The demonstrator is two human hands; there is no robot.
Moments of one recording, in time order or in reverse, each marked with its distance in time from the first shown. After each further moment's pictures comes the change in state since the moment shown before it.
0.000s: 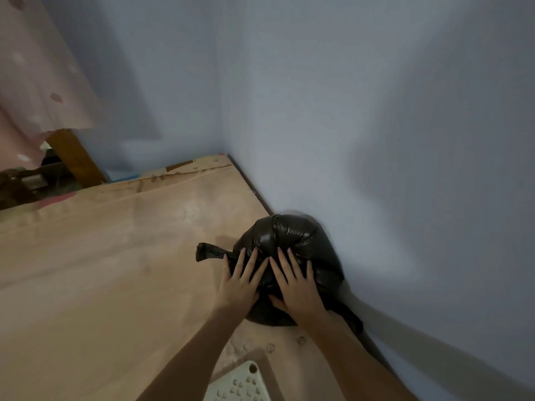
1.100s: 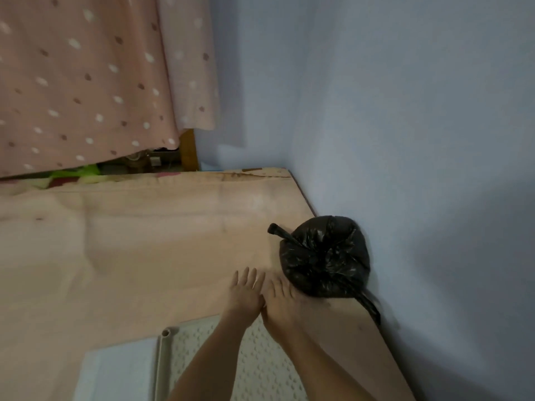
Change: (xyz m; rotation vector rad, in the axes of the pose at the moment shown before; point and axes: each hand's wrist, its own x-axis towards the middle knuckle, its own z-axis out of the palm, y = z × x) left_hand -0.175 0.002 -0.017 -0.079 -0.242 -0.328; right_hand -0.111 -0.157 -0.082 0.178 -0.244 -0.093
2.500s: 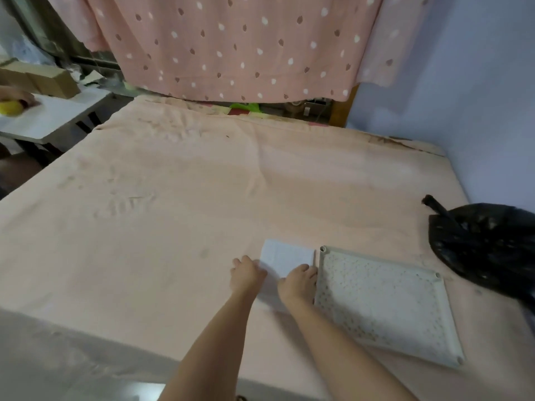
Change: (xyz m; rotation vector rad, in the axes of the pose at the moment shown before) left_hand -0.263 -0.196 0.121 -0.908 0.059 -0.973; right_hand -0.083 -0.298 0.088 0.198 -0.152 0.217
